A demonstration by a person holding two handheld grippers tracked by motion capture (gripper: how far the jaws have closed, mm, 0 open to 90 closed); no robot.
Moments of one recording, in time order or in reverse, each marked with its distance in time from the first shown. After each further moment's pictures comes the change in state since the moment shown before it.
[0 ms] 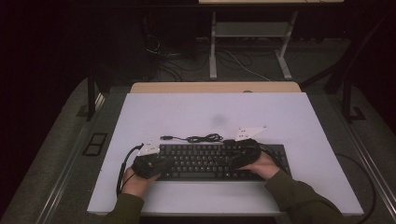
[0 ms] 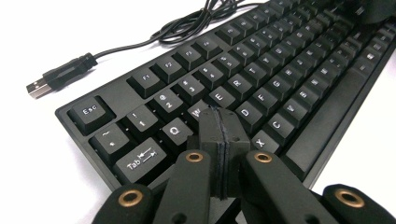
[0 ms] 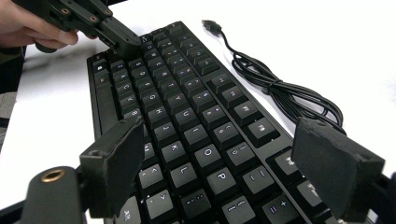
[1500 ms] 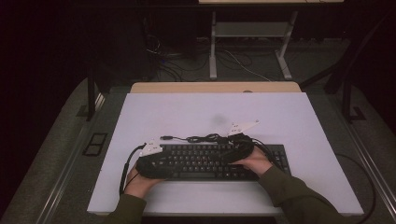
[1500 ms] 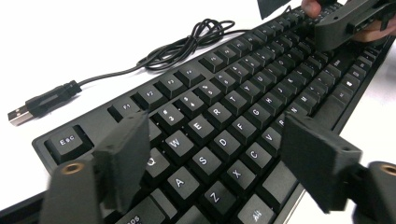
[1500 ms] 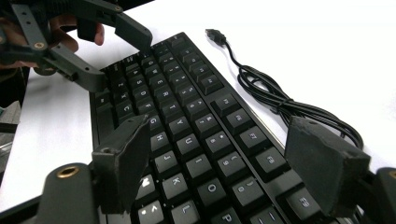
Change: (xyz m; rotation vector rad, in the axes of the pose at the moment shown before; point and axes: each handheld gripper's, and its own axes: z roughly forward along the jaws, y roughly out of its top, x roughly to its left) left arm -0.012 0.007 0.003 -0.072 -0.009 -0.012; right arm -0.004 0.017 0.018 0.011 0.035 0.034
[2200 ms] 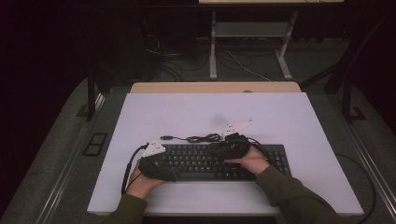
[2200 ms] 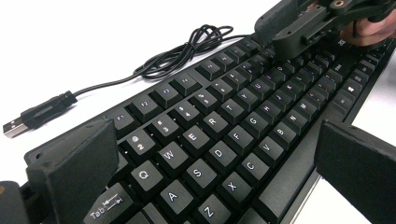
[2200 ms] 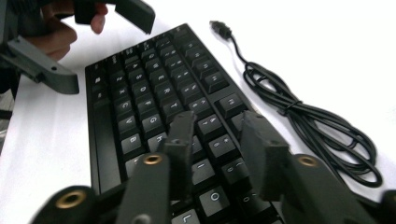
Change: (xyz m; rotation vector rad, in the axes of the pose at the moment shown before) left arm -0.006 0.003 0.005 -0.011 0.017 0.016; right arm 0.003 0.006 0.010 0.054 0.006 -0.027
